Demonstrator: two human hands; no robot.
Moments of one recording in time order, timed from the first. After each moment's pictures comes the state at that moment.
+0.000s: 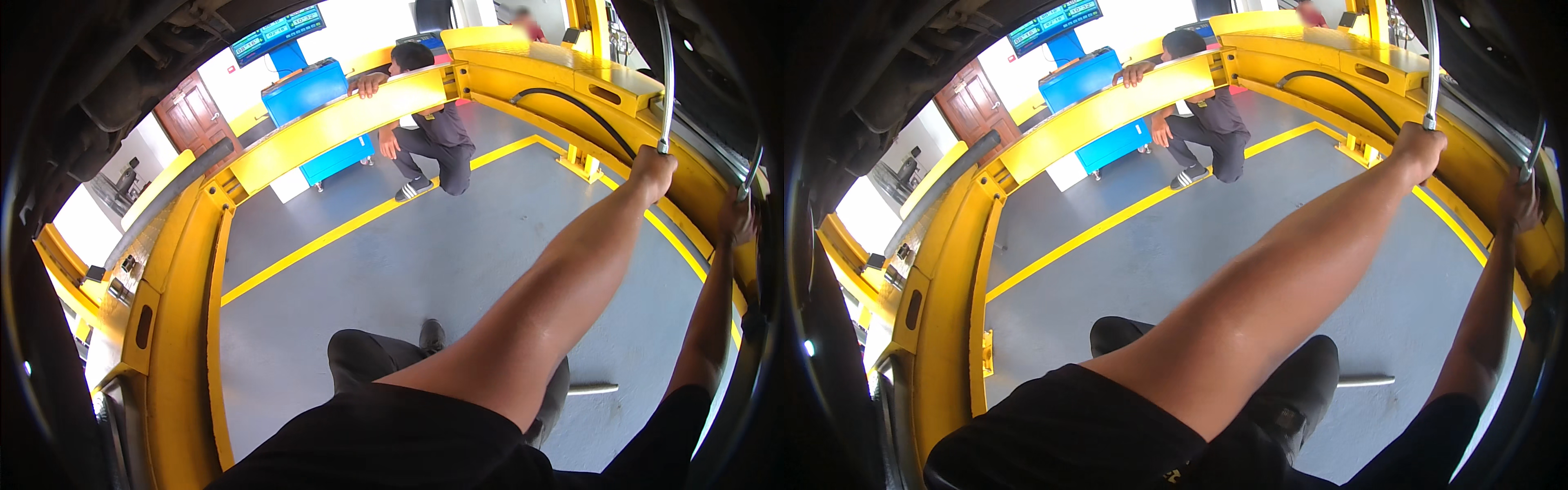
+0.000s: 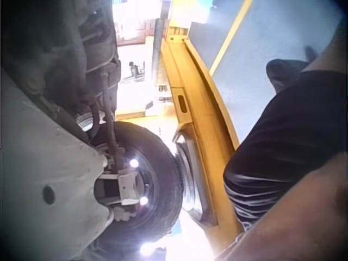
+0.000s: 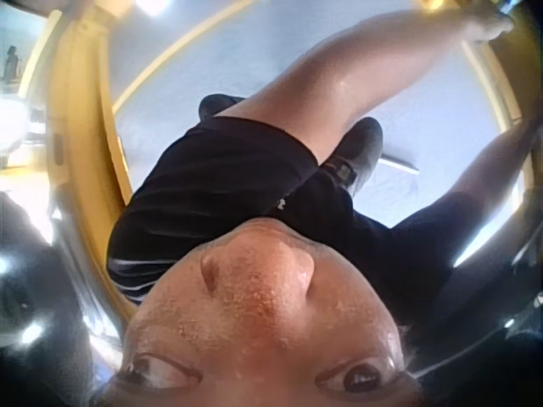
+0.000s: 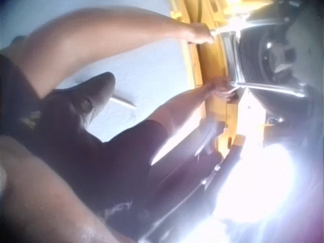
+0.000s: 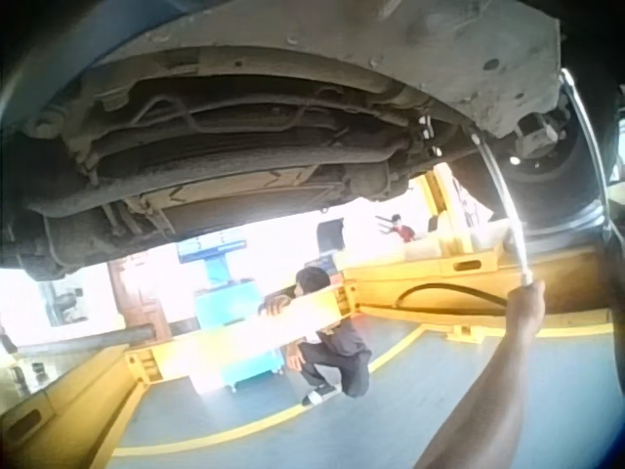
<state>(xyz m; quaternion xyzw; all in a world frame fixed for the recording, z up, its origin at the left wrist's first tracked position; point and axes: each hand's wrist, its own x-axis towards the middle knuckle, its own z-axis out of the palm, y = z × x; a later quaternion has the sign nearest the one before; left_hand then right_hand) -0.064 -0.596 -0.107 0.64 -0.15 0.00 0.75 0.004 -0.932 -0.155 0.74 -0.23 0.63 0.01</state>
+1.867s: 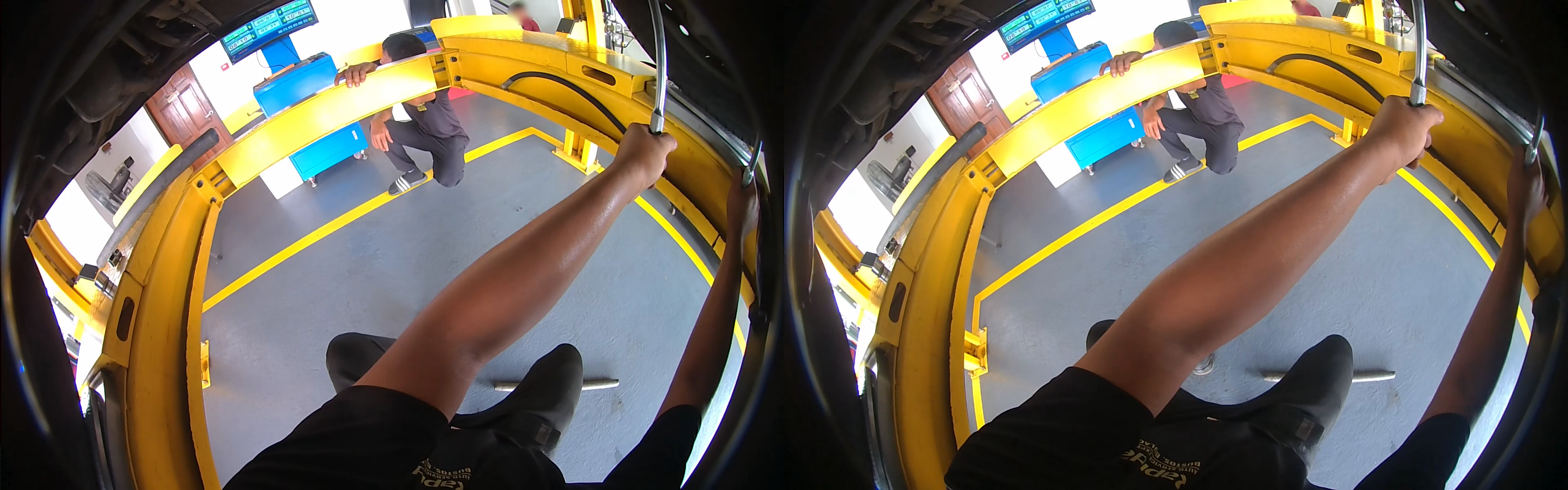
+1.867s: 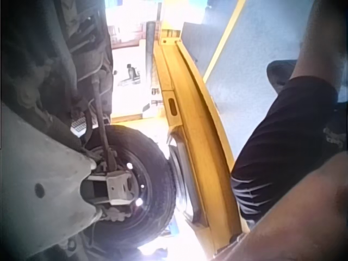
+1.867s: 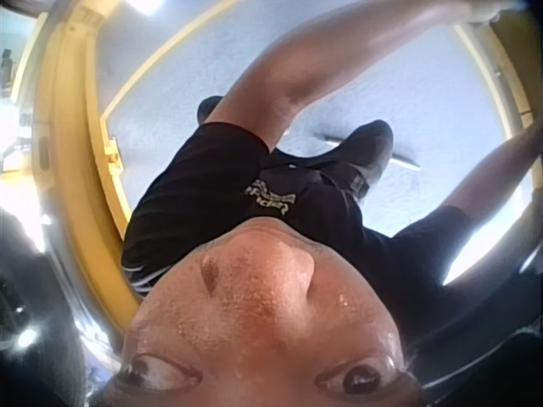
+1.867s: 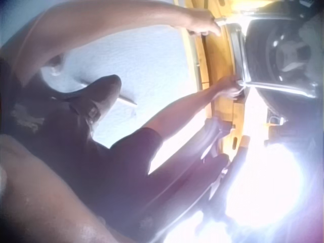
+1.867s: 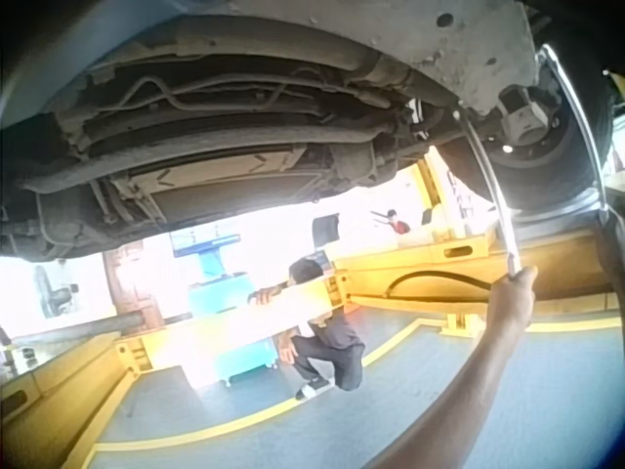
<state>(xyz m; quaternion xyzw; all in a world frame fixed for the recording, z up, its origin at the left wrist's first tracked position) -0.102 -0.556 -0.098 0.68 -0.20 -0.04 0.71 0.006 -0.945 -0.150 0.75 -0.18 0.63 0.01</state>
